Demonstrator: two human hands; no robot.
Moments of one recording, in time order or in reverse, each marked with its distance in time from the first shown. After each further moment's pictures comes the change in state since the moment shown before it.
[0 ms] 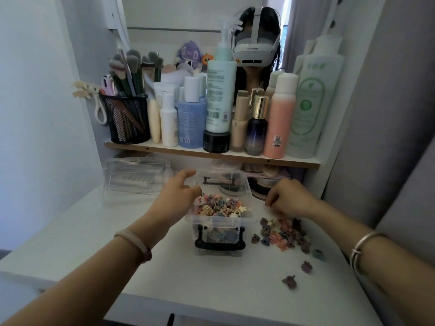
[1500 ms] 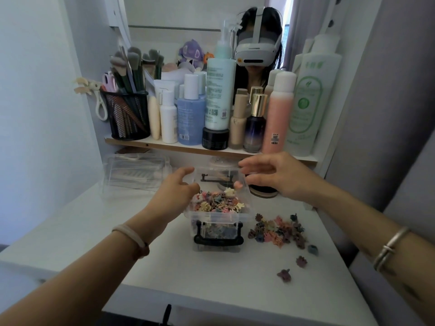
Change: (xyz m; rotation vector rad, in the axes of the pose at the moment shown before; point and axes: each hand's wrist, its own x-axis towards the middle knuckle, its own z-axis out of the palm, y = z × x) left_hand -0.008 0.002 0.000 0.032 0.000 -0.007; right_hand -0.032 -0.041 -0.035 0.526 0.022 -0.322
